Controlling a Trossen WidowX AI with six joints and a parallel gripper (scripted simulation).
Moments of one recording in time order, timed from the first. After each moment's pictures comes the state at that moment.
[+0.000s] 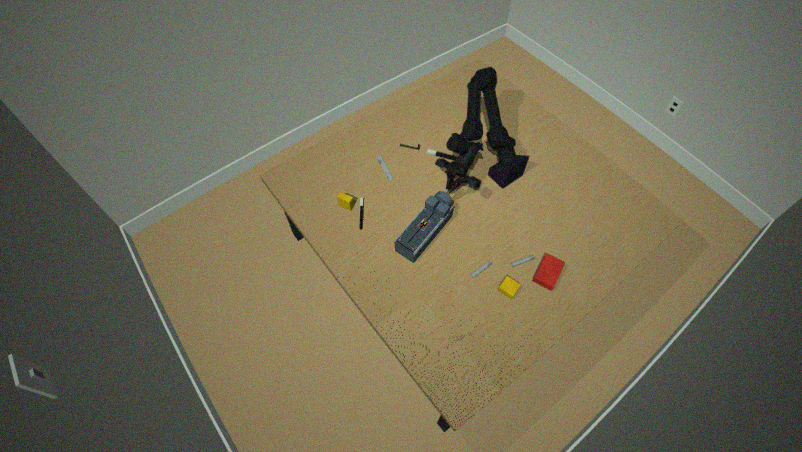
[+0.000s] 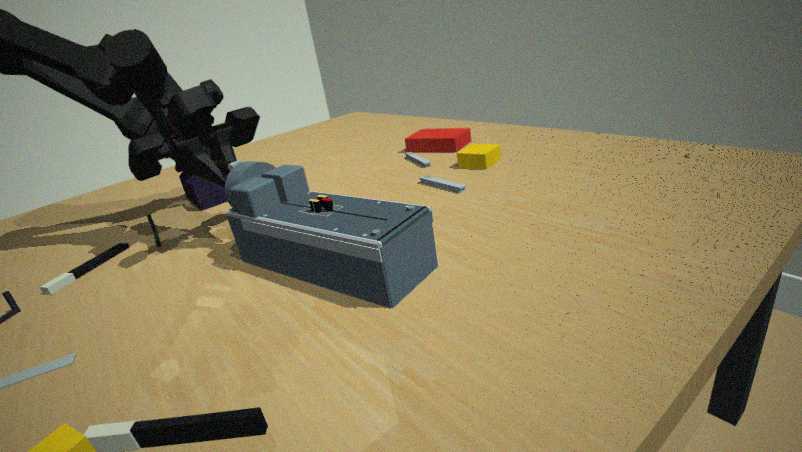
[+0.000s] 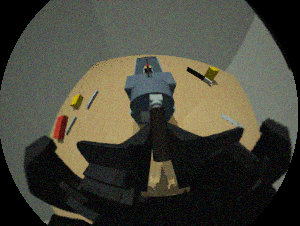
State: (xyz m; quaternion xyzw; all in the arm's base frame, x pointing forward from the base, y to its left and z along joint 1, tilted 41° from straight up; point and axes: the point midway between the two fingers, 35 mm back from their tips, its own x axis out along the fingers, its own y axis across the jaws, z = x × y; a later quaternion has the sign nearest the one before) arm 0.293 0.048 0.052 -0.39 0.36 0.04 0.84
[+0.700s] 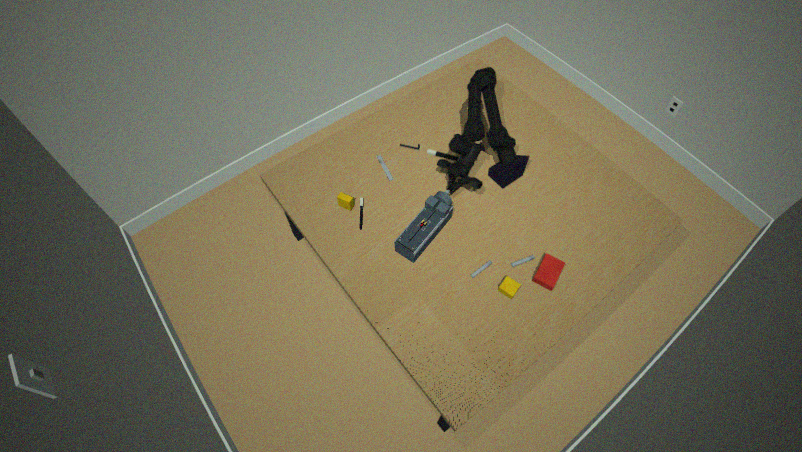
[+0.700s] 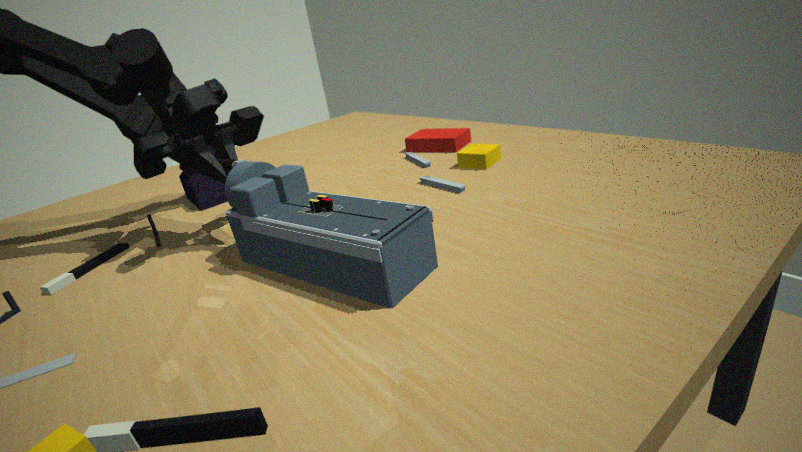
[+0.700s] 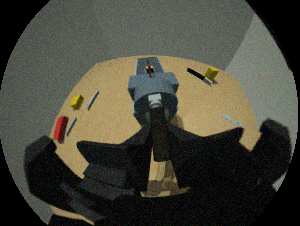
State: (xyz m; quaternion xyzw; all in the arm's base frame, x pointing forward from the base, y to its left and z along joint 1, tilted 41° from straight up) arm 0.290 0.052 0.047 -0.39 0.36 0.04 0.84
